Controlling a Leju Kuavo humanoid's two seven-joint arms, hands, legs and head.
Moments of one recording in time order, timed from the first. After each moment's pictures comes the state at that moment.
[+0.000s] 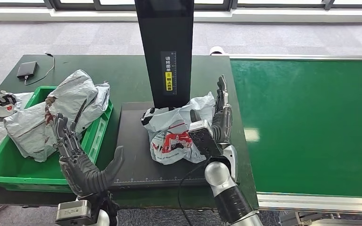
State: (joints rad) left arm 0.12 -0.26 -0.27 -1.66 -0.24 0.45 -0.70; right arm -0.35 0.33 0.30 -1.04 0.48 -0.49 -0.57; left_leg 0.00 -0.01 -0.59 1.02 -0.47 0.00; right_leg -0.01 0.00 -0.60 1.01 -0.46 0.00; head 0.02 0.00
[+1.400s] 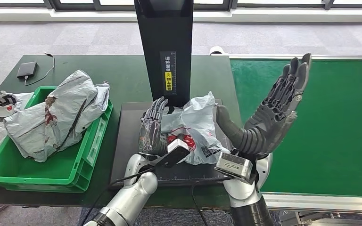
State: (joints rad) left arm -0.43 -0.35 -0.24 -0.67 -0.80 0.57 -0.38; right arm -0.25 0.31 0.35 -1.52 0.57 -0.70 -0.70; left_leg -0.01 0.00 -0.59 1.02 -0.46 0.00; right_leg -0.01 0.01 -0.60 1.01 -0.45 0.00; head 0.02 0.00
